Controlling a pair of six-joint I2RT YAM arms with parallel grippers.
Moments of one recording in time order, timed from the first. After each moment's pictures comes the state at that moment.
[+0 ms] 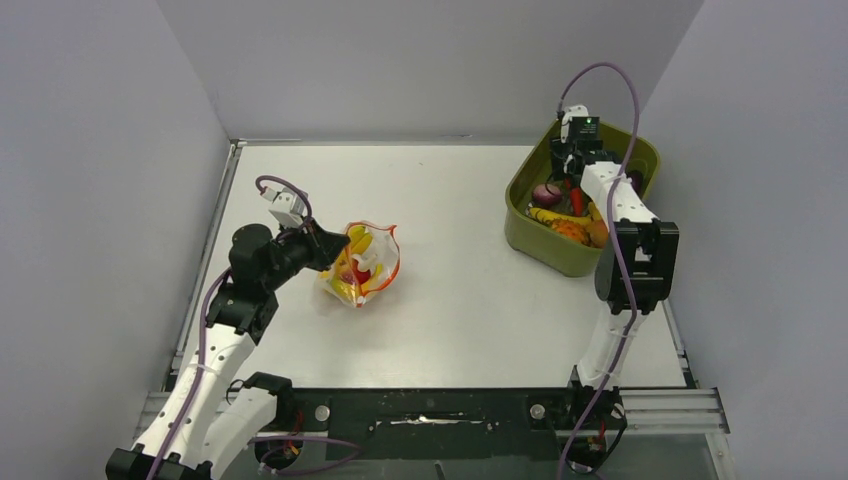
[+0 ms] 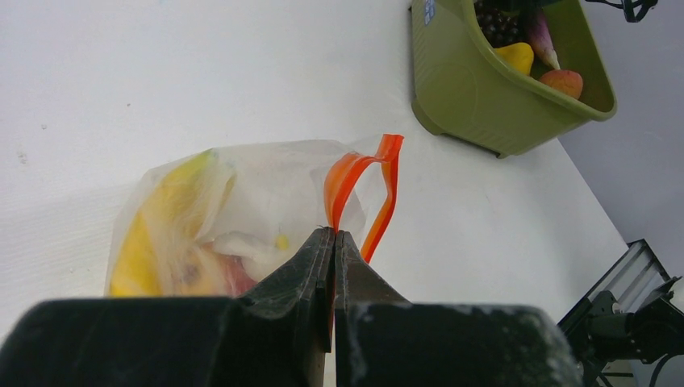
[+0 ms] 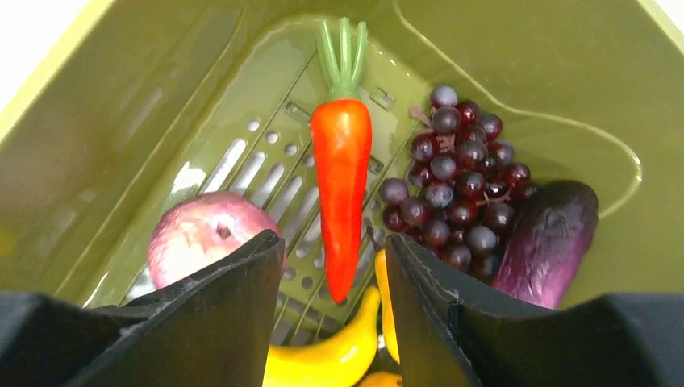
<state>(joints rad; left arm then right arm) -0.24 0.81 0.69 -0.12 0.38 -0.39 0.00 1.95 1.65 -0.41 0.23 -0.23</state>
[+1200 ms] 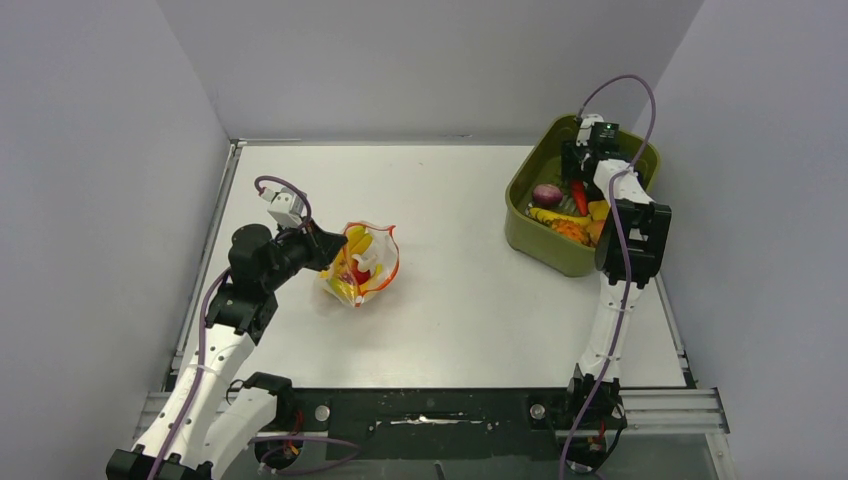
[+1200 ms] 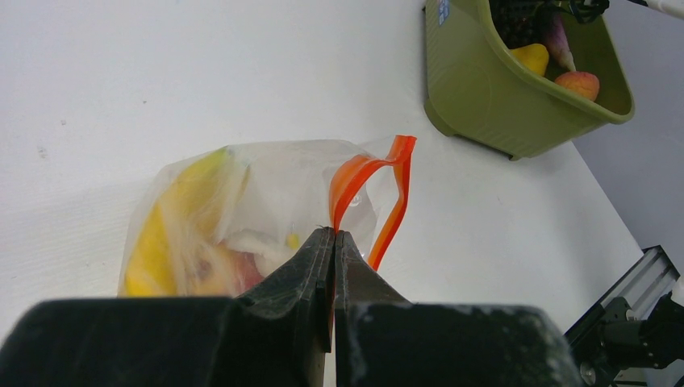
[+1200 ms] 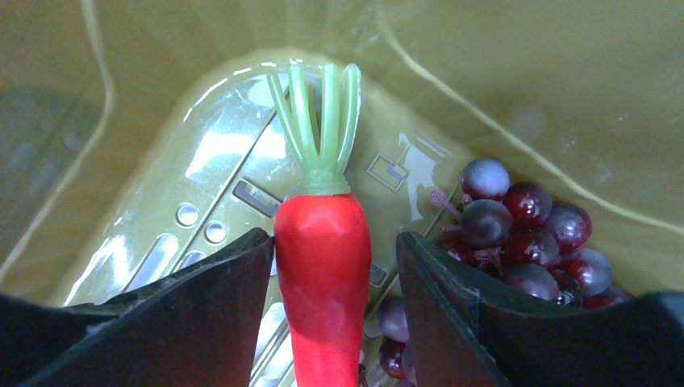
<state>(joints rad) -0.23 0.81 0.69 -0.13 0.35 -0.38 -0.15 2.30 1.90 -0.35 -0.03 -0.20</state>
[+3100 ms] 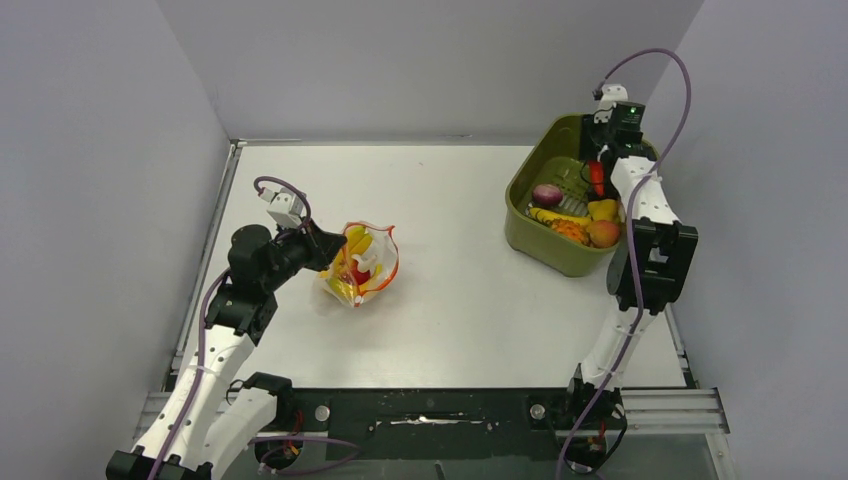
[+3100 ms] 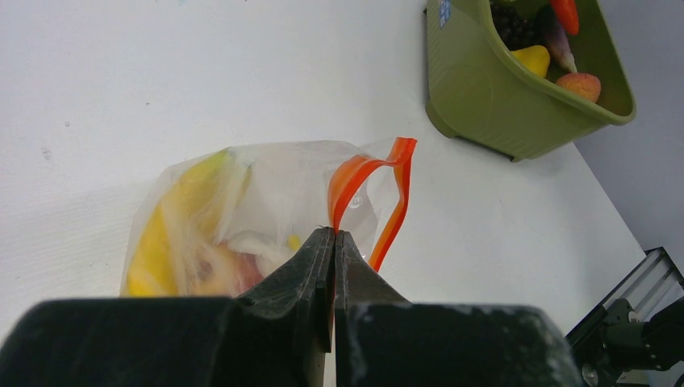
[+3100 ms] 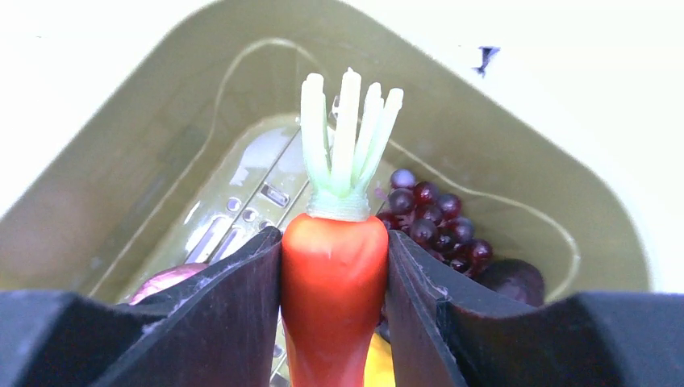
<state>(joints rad) -0.23 0.80 0.69 -0.13 0.35 -0.38 -0.15 2.02 1.77 -0.31 -0.05 -0.21</state>
